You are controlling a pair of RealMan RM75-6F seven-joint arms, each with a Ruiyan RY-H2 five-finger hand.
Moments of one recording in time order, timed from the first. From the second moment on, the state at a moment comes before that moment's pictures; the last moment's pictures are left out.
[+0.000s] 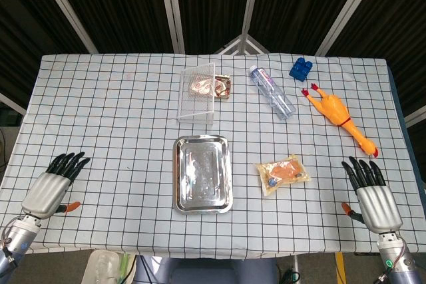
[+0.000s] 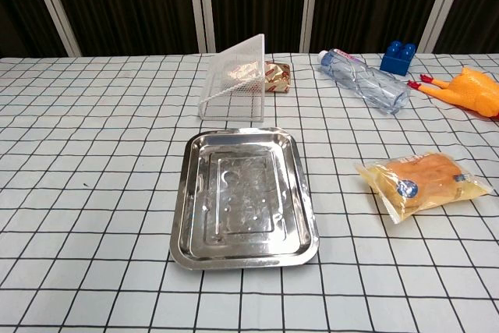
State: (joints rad) left arm -0.25 -1.17 0.05 -1.55 1.59 1.29 0.10; right arm 0.12 -1.20 0.02 -1.54 -1.56 1.43 -0.14
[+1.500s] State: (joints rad) left arm -0.26 -1.18 0.01 -1.51 1.52 1.27 0.04; right arm 0.46 -1.47 0.12 -1.48 -1.28 0.94 -0.58
